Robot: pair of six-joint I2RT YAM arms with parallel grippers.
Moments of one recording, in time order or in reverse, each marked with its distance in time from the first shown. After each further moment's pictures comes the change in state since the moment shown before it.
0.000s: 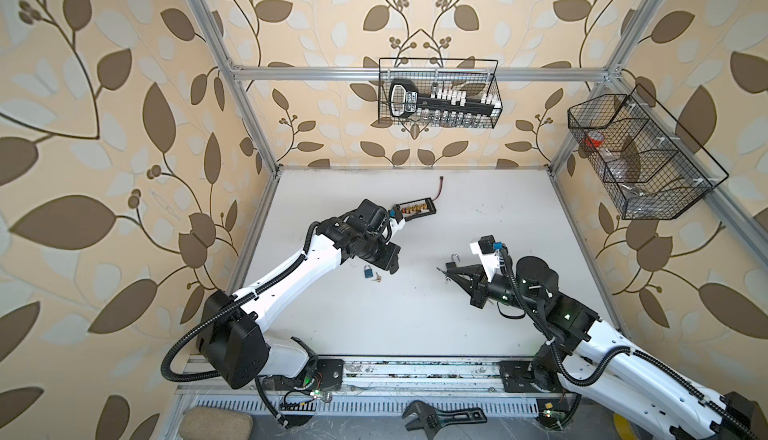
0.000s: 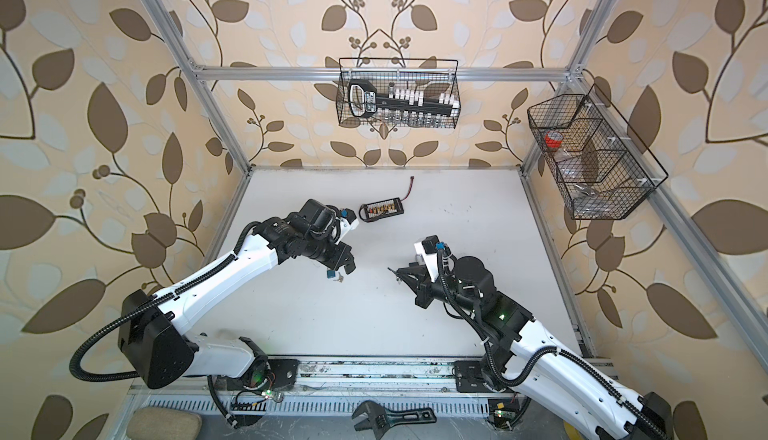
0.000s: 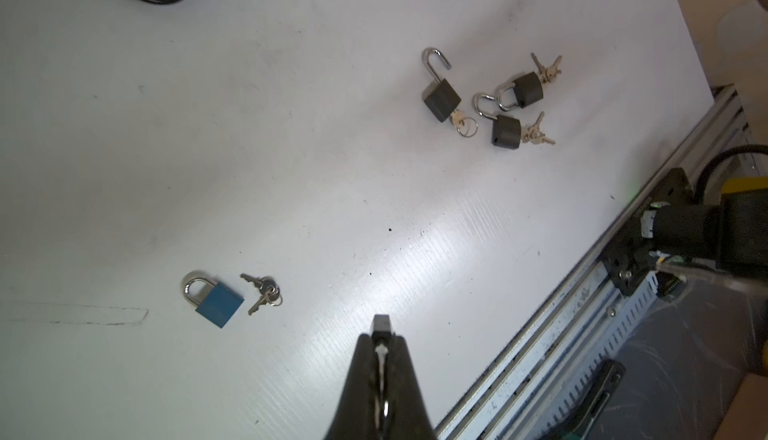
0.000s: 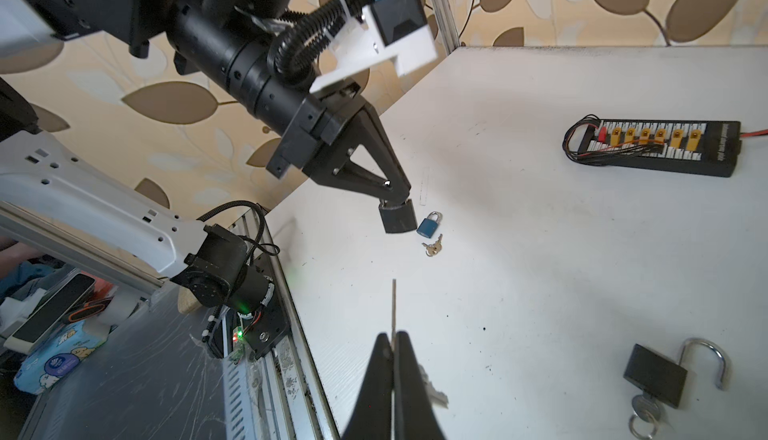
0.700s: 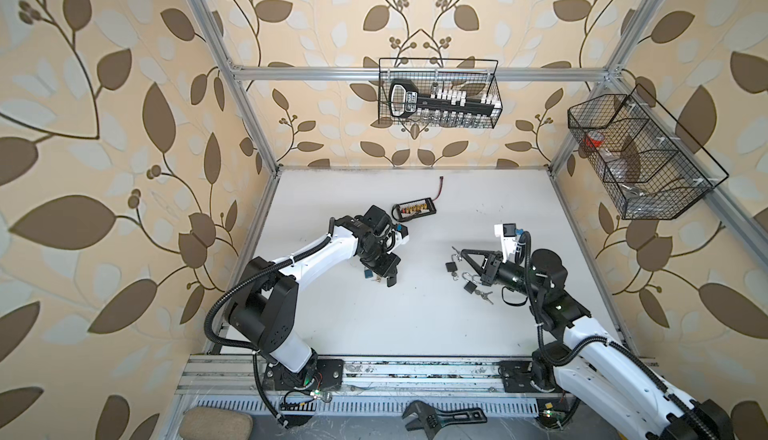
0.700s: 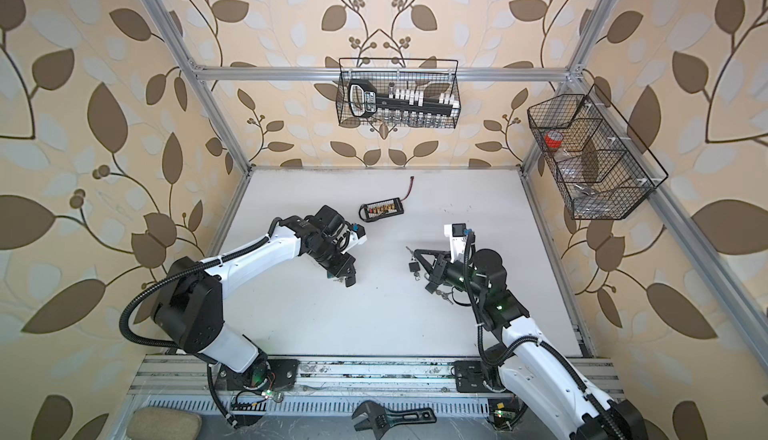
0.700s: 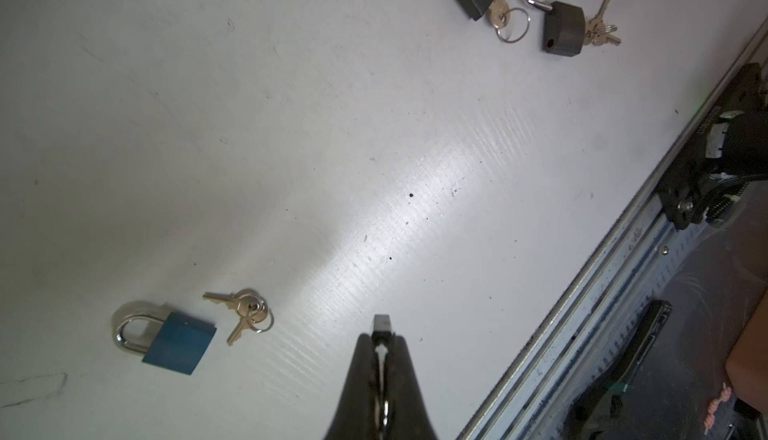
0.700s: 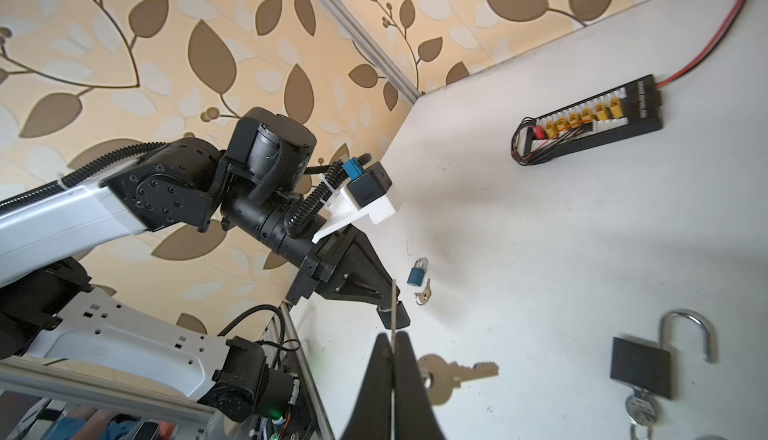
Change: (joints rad) left arm 0.065 0.229 -0.010 0.009 0.088 0.180; right arm -0.348 -0.004 -0.220 0.380 -0.175 0.371
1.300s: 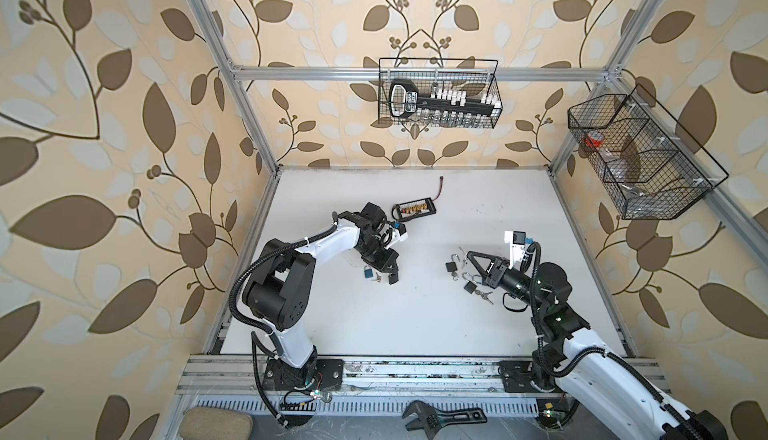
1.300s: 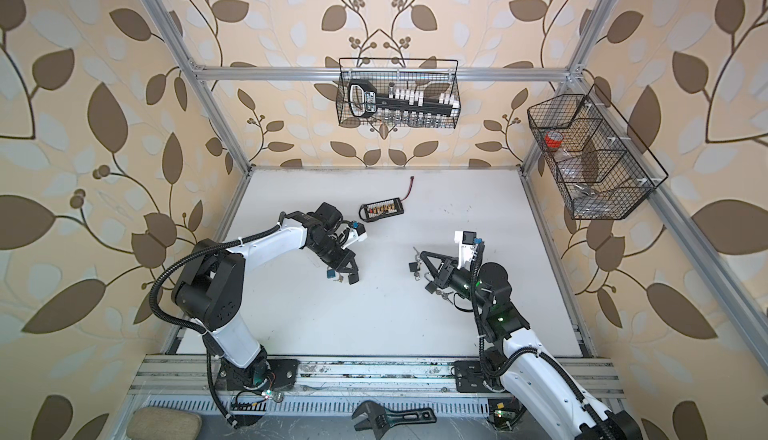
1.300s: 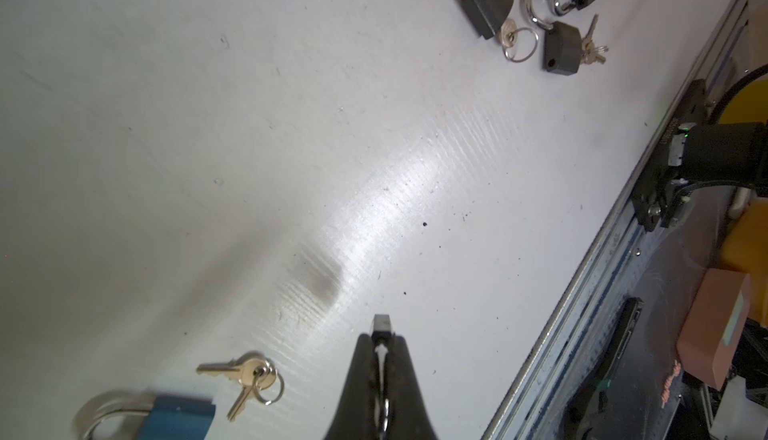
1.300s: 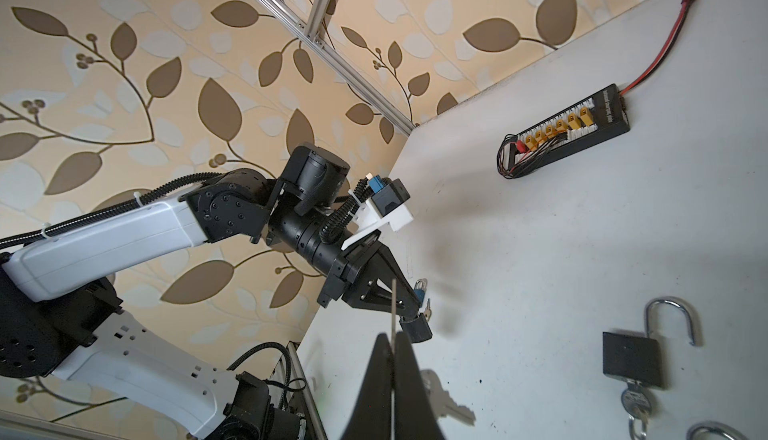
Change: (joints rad) left arm 0.110 0.134 0.021 0.063 0.159 0.096; right arm -0.009 -0.010 -0.060 0.098 0.030 0.077
